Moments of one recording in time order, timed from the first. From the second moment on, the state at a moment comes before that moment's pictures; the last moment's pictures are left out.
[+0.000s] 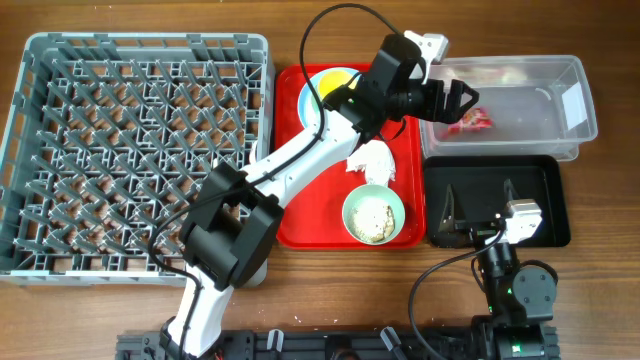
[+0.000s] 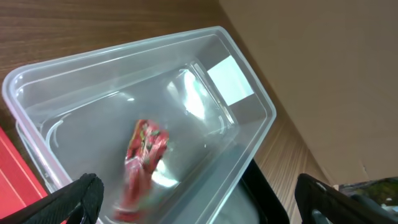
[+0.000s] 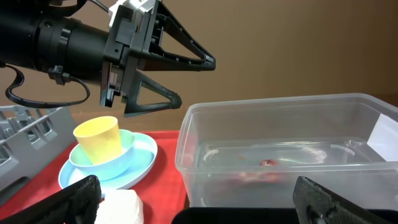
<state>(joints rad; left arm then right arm) -0.72 2.15 1.73 -0.07 0.45 -0.55 0.05 0.02 0.01 0.00 -0.05 0.10</state>
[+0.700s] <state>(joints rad) 0.08 1.63 1.76 -0.90 0.13 -0.55 0.05 0.02 0.01 0.00 -0.05 0.10</state>
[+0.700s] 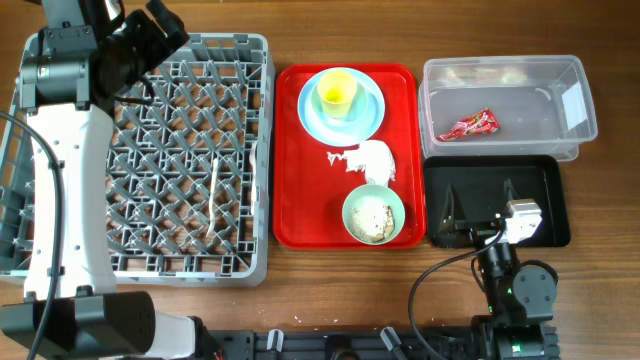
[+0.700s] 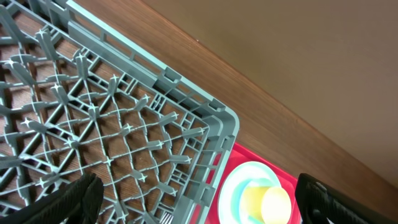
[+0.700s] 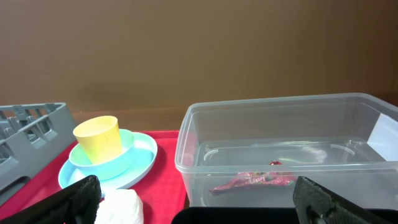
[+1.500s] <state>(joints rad) 0.08 1.63 1.76 -0.90 0.13 -0.55 0.05 0.86 1.14 -1.08 -0.44 0.12</state>
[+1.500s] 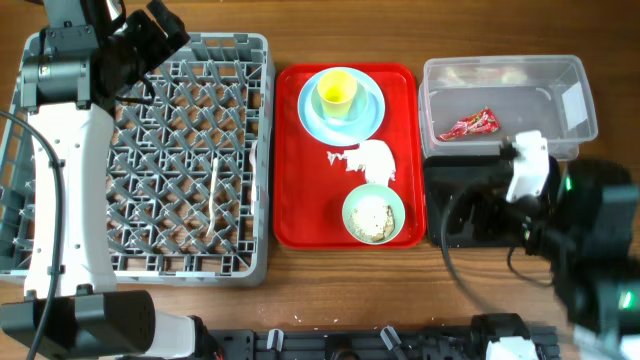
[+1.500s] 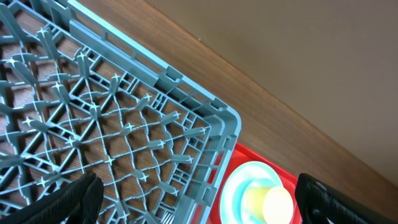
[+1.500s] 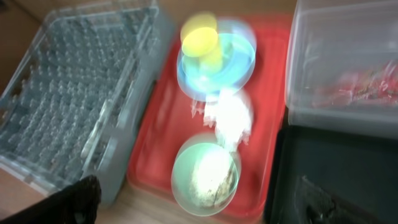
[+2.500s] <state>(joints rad) 0.08 1.64 1.76 -0.91 0.13 -0.55 0.46 1.97 1.31 -0.74 0.11 0.39</state>
